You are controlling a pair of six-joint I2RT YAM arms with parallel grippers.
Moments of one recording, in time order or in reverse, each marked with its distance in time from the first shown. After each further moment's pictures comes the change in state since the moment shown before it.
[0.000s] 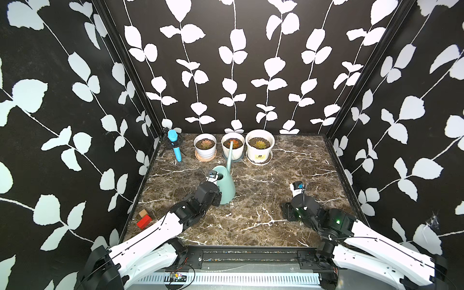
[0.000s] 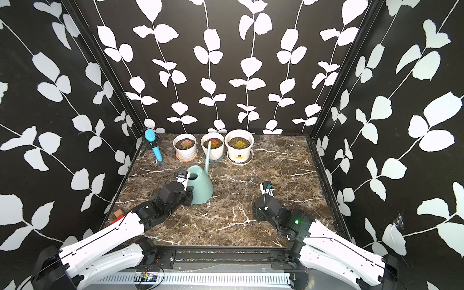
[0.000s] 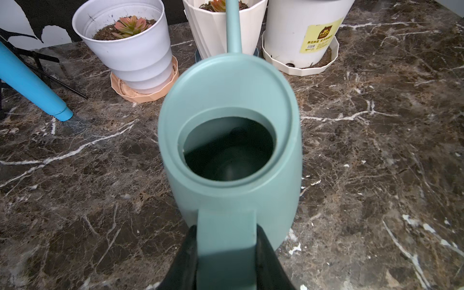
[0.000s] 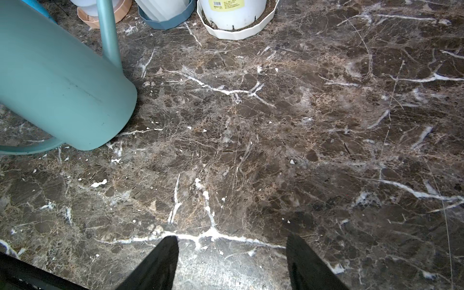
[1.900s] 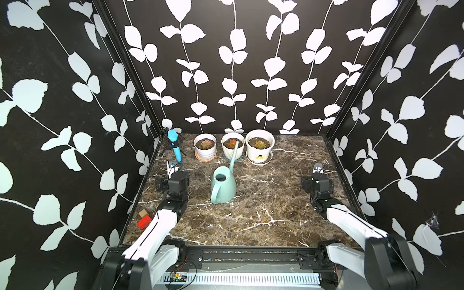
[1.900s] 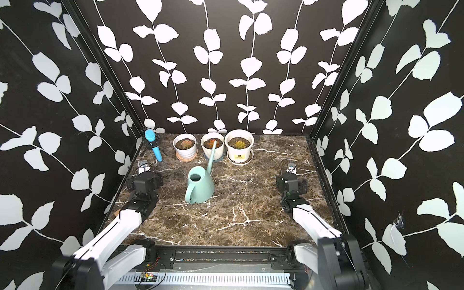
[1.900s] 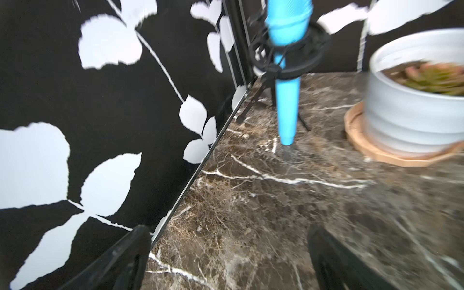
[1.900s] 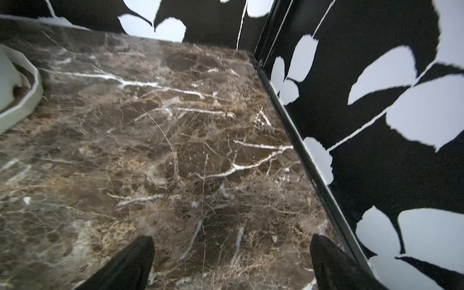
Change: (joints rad) left arm 0.625 0.116 -0.106 0.436 -0.304 0.292; right arm -0.802 0.437 -0.277 1.024 0.109 -0.628
